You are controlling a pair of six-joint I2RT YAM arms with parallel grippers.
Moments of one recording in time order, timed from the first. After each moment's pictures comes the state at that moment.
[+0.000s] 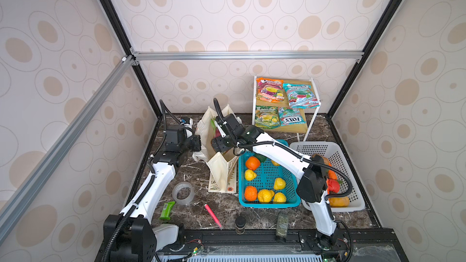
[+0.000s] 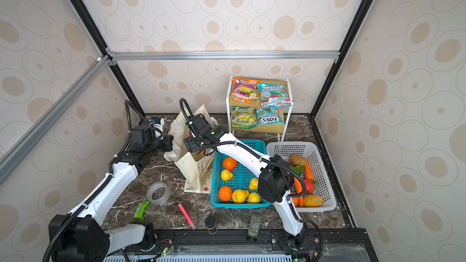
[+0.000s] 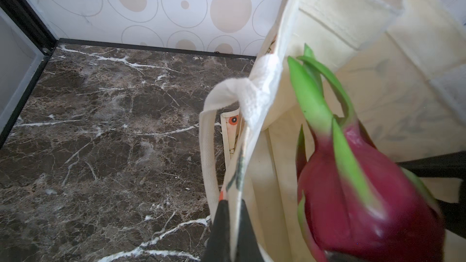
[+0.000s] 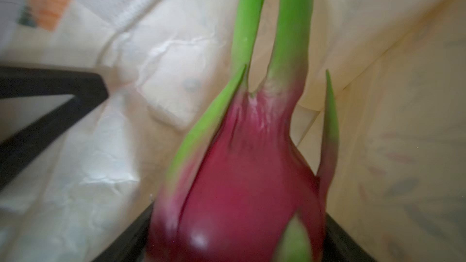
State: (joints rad) left arm -0.11 1.22 0.96 -0.29 0.13 -0.17; right arm 0.88 2.15 2.10 -0.77 0.08 0.30
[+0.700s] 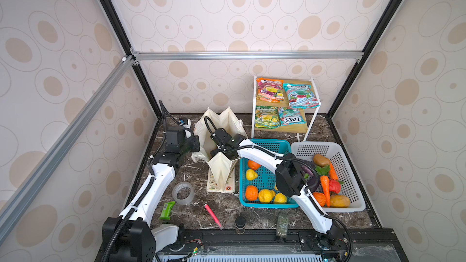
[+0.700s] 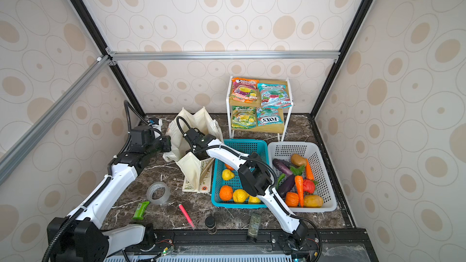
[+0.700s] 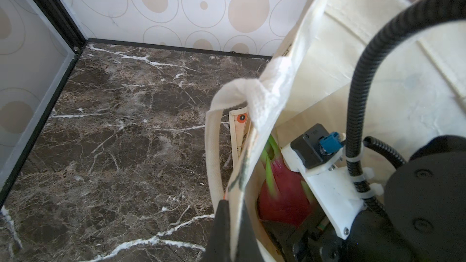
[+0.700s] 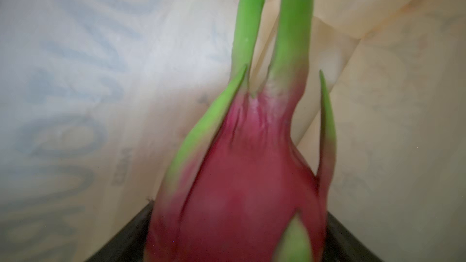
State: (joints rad) left arm -0.12 1.20 0.95 -0.31 0.05 -0.17; right arm 0.88 2.44 2.24 -0.85 0.10 0.35
